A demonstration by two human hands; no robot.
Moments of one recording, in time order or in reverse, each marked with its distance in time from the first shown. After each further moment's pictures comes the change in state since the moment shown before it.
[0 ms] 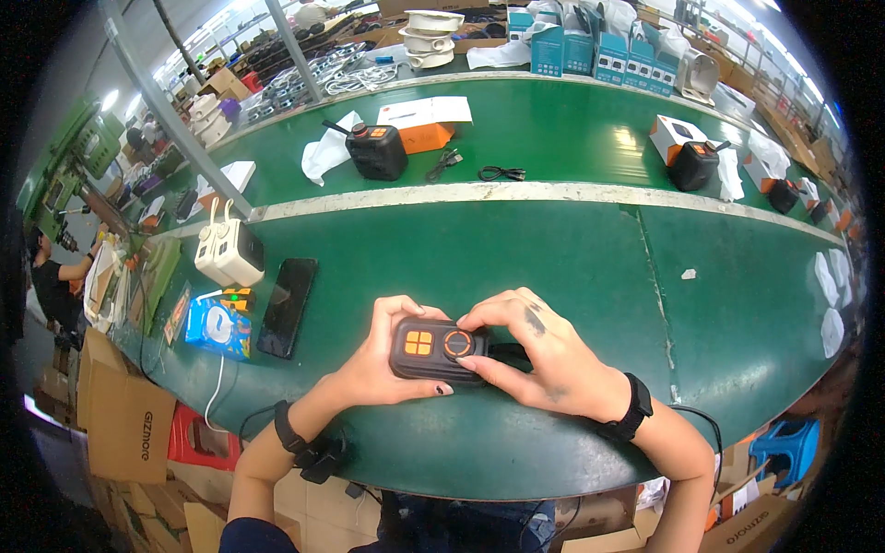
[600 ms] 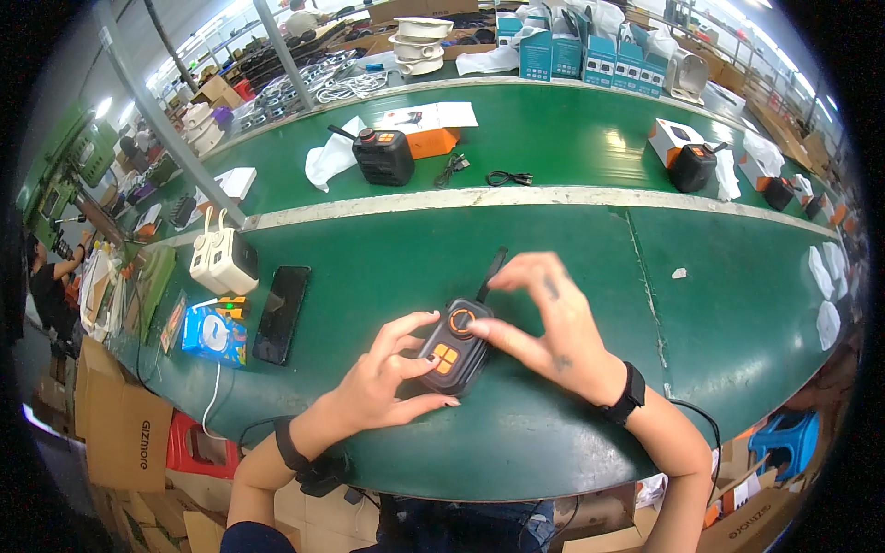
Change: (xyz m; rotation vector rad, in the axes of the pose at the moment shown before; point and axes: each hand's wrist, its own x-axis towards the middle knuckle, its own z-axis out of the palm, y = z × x) left_hand -0.003 0.021 0.012 0.442 0.059 0.270; right_hand -0.004 0.022 -0.008 -0.231 0.178 0.099
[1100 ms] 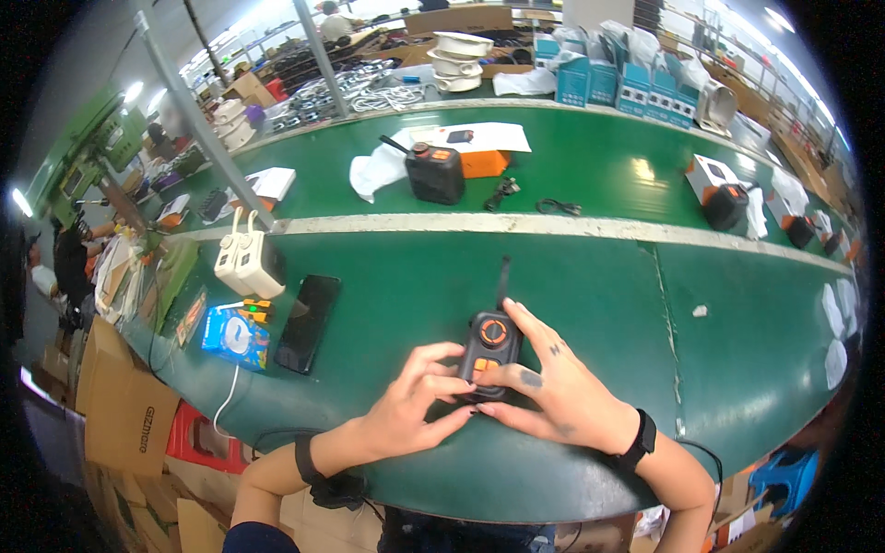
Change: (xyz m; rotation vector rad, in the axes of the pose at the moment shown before) left_hand -0.005 0.008 0.008 -0.074 0.065 -0.147; right_hand -0.002 -0.019 0.002 0.011 -0.365 -0.086
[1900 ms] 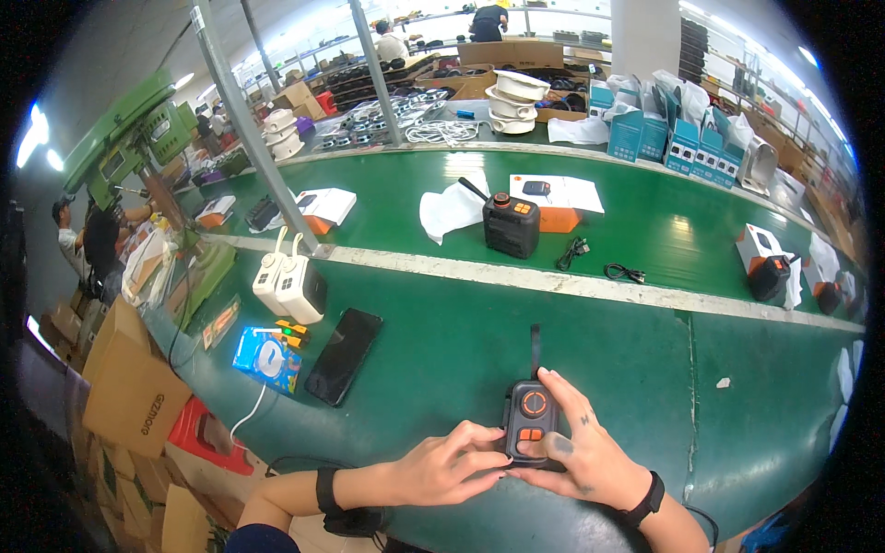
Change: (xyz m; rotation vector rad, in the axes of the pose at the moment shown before) left_hand -0.008 0.004 0.002 0.214 0.000 0.107; right_hand 0.001 0.016 0.009 0.133 -0.001 -0.072
